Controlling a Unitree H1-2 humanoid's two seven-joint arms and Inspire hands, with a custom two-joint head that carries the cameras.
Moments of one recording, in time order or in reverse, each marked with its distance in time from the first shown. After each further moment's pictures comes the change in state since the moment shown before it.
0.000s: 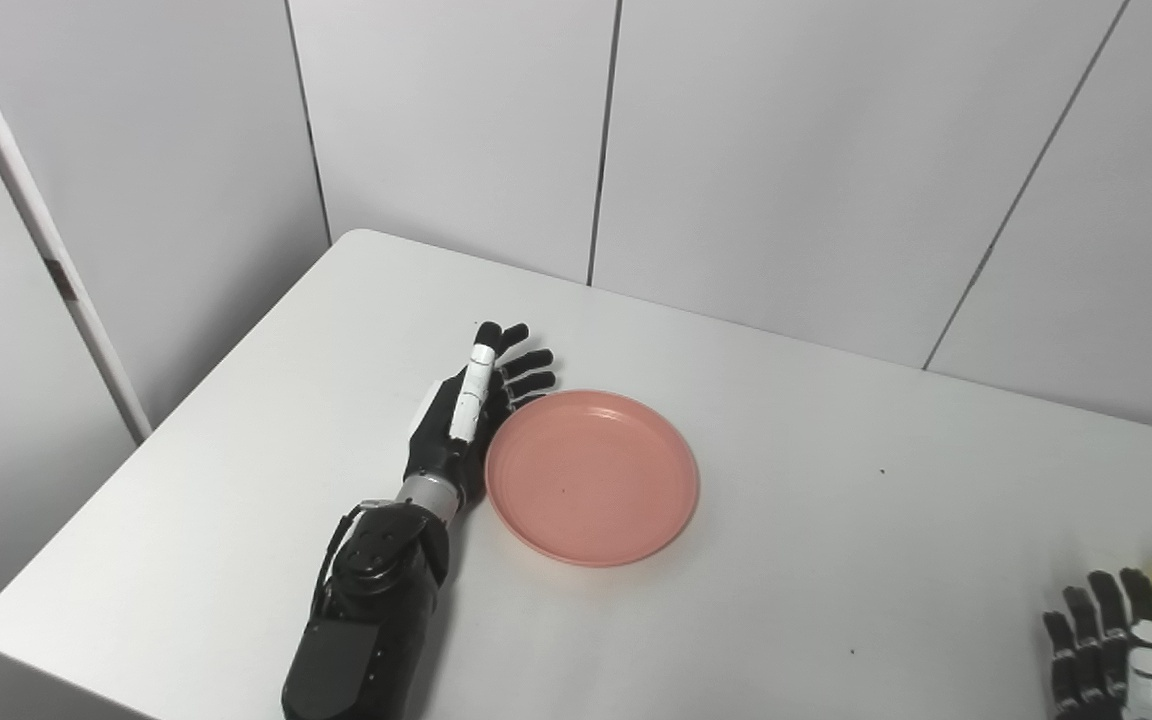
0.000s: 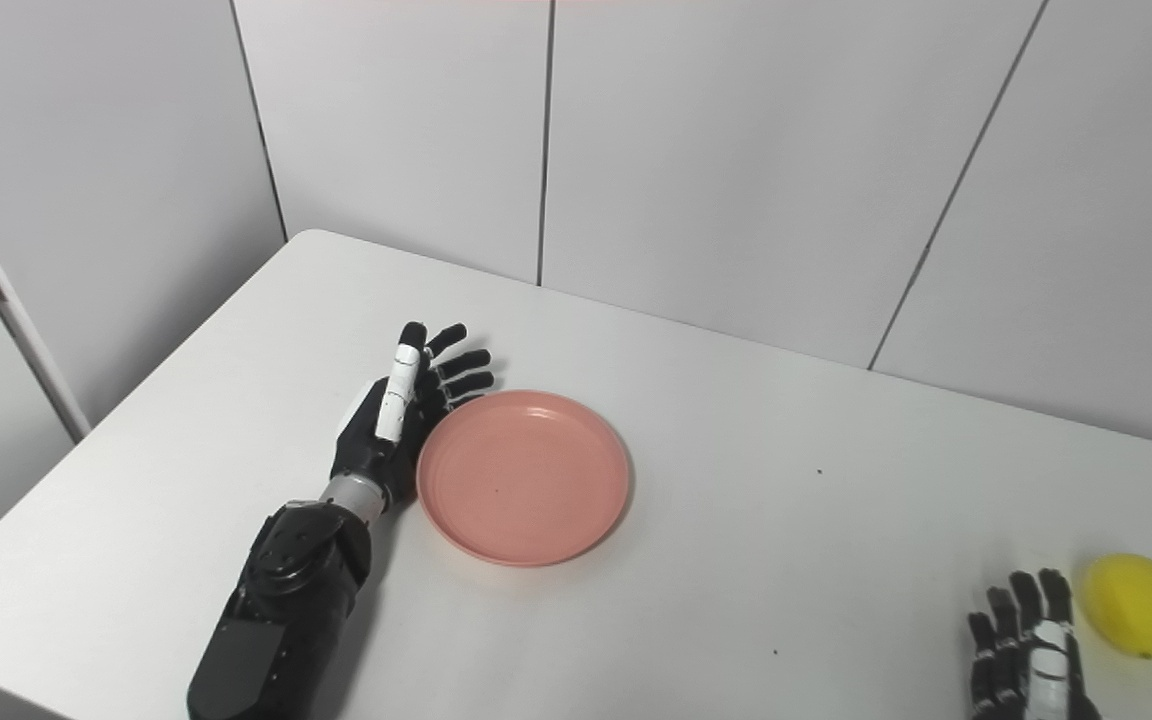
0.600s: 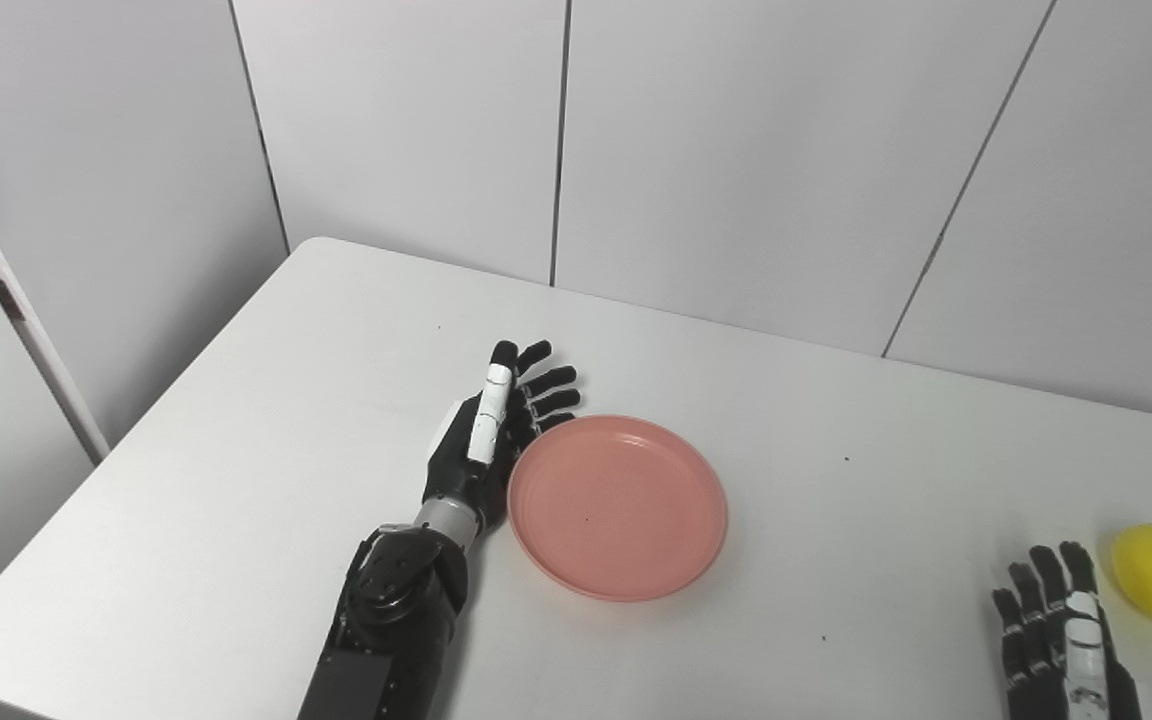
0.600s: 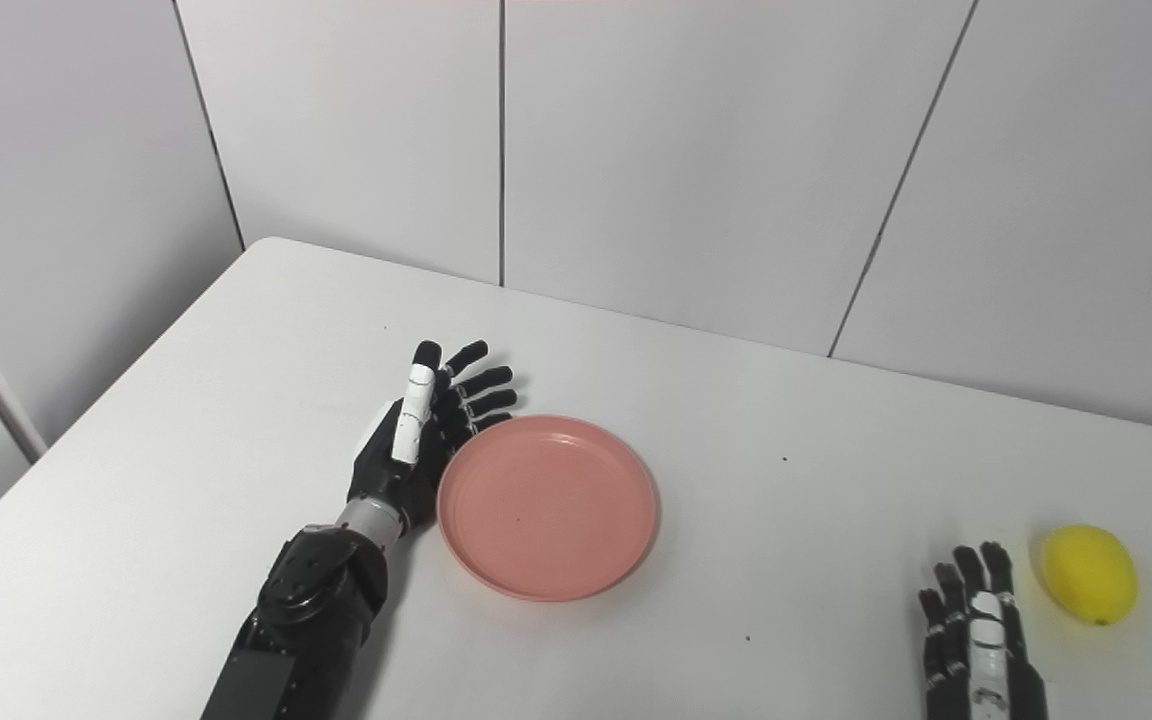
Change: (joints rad) left arm 0.012 -0.052 -0.052 -0.013 -0.009 0.003 -0.015; right arm 0.001 0.009 0.020 0.000 -0.033 -0.001 0.006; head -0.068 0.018
